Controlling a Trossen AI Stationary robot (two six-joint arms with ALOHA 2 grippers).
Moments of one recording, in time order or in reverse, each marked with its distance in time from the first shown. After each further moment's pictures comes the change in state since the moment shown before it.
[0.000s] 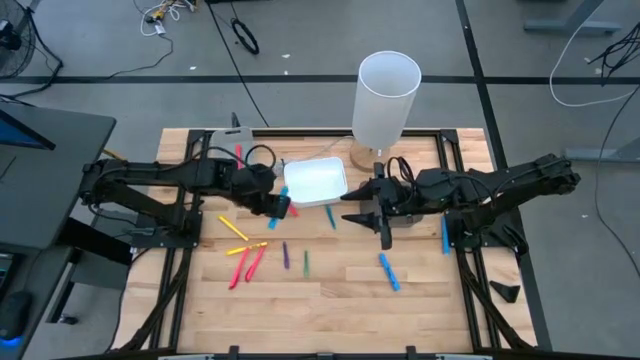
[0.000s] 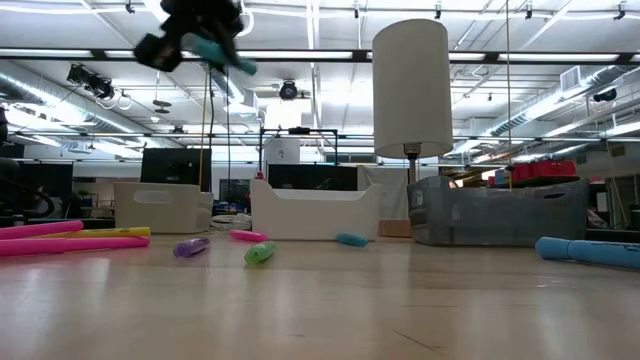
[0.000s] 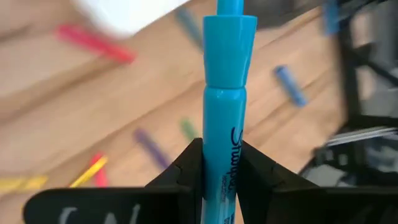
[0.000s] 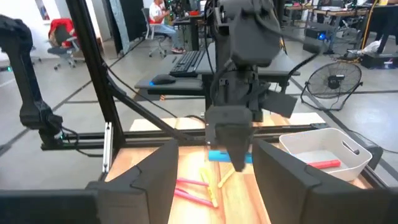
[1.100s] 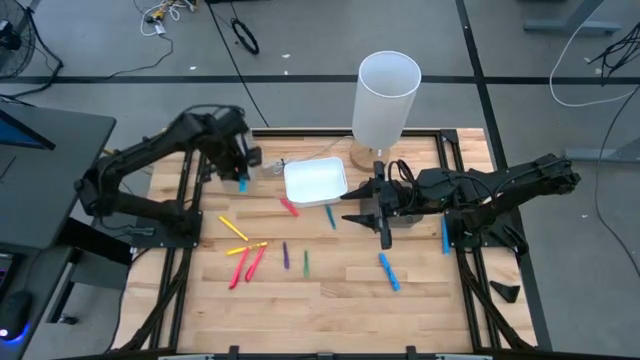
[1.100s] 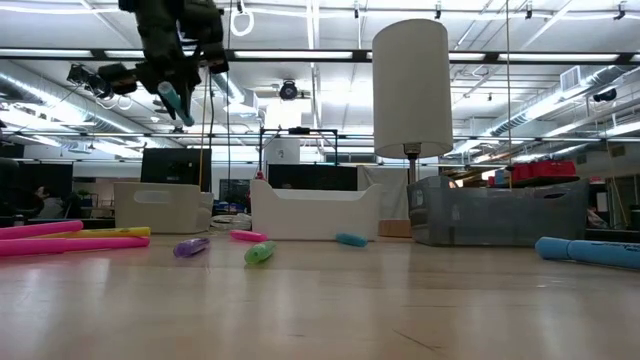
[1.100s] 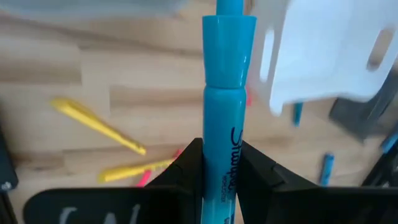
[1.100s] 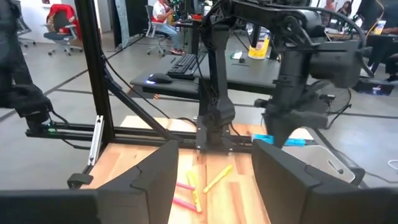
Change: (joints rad) left arm 0.648 -0.021 0.001 -0.369 0.231 0.088; right arm 0.000 0.000 -0.001 0.018 0.001 -0.125
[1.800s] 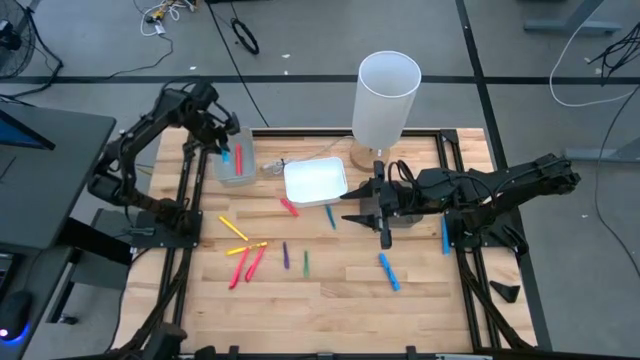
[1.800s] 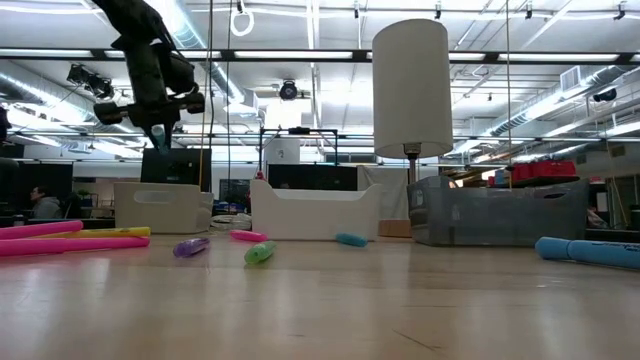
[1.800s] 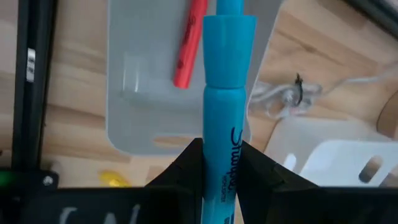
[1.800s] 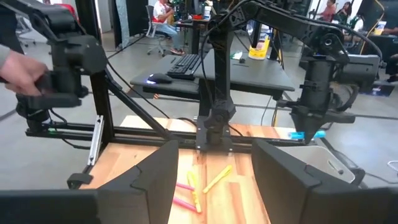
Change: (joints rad) left arm 0.500 0.139 0.000 0.020 0.005 0.297; right arm 0.000 0.000 0.000 0.001 0.000 0.002
